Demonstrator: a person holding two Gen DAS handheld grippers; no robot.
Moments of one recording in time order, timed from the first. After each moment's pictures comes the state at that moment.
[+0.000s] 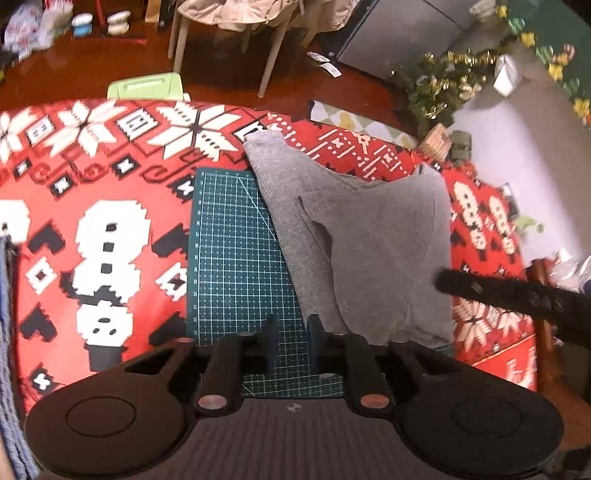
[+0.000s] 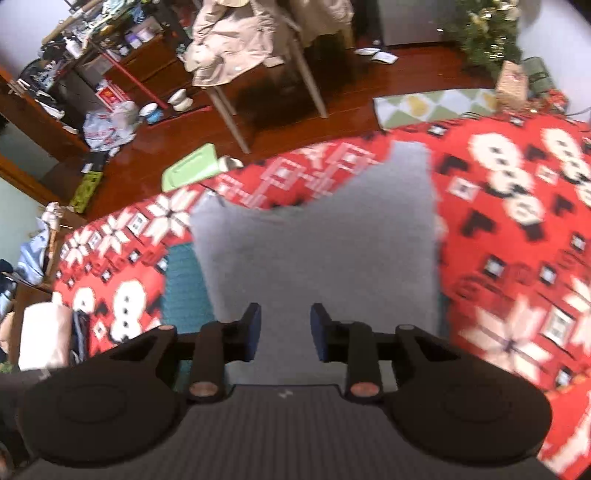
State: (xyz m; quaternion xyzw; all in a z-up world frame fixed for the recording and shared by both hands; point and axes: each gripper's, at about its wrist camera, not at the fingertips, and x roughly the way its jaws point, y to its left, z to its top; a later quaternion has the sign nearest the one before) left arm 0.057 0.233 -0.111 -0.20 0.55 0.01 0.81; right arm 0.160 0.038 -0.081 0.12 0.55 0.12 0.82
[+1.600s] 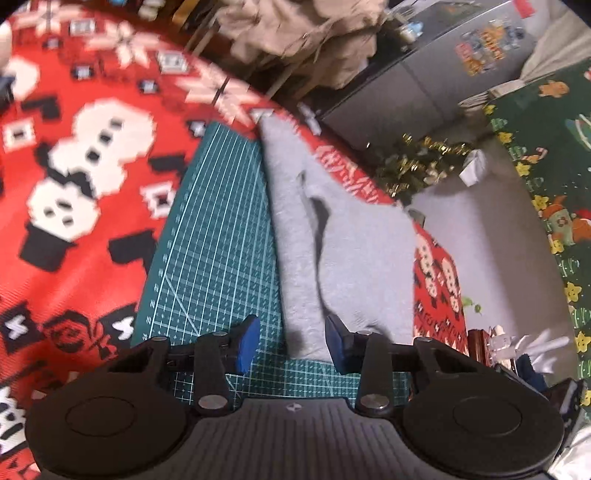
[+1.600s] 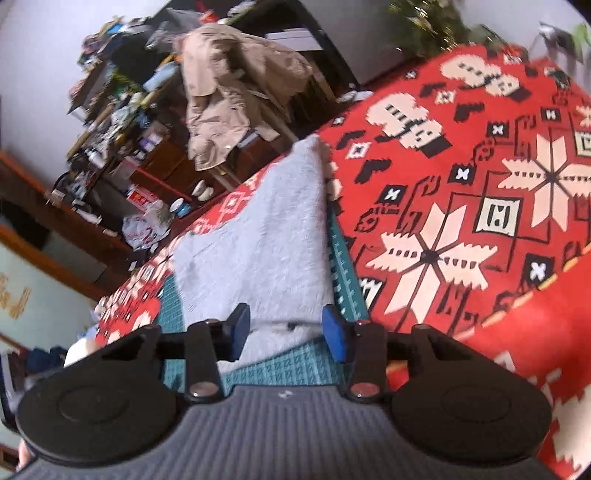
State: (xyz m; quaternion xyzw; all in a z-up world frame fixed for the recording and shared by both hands) left arm -0.008 0.238 -0.177 -0.39 0.43 -0.01 0.81; right arm 0.071 -0.091 -0.153 0.29 0.43 0.12 0.85
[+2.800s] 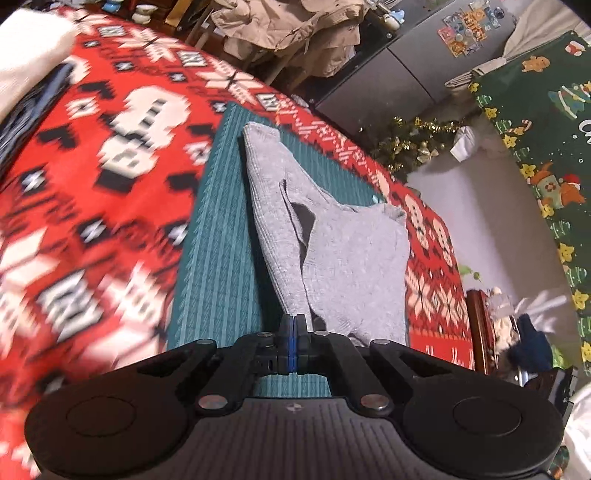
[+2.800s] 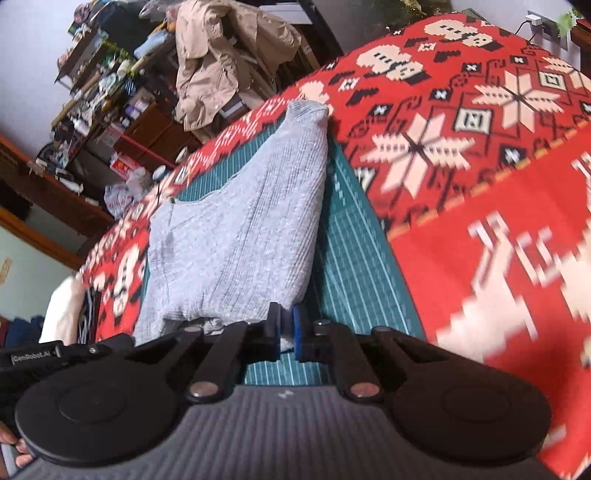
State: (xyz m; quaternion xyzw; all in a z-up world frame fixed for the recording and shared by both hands) left arm -0.103 0.228 -0.149 -0.36 0.44 -0.02 0.82; right arm -0.023 -0.050 -0.158 0.24 0.47 0.12 0.84
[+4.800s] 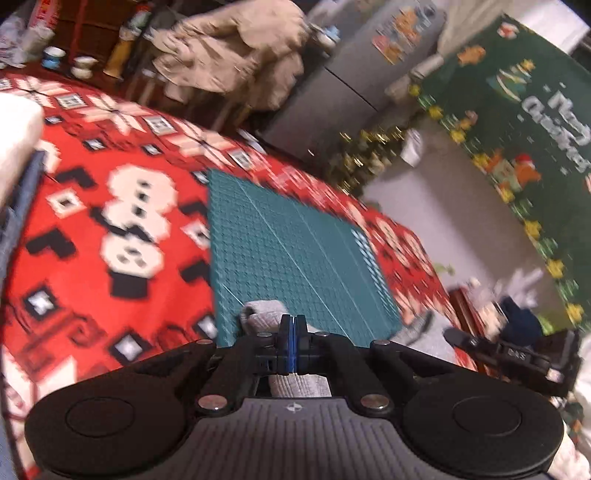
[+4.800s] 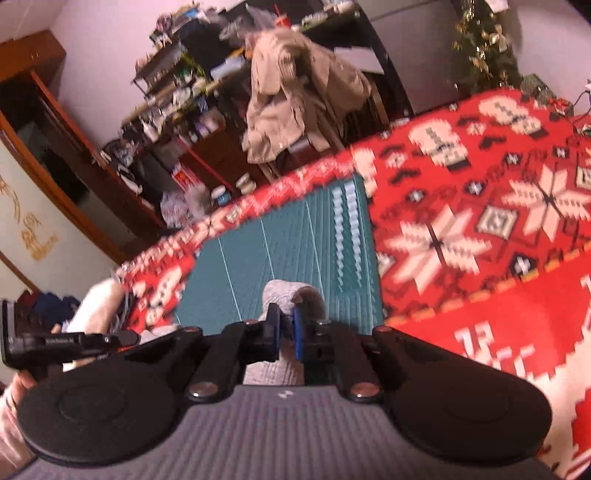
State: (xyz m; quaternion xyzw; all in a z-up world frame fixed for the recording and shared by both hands) left arm -0.079 0.287 -0.153 -0.31 0.37 -0.08 0.87; right arm -0.002 -0.094 -0.131 0.22 0.37 0.22 0.88
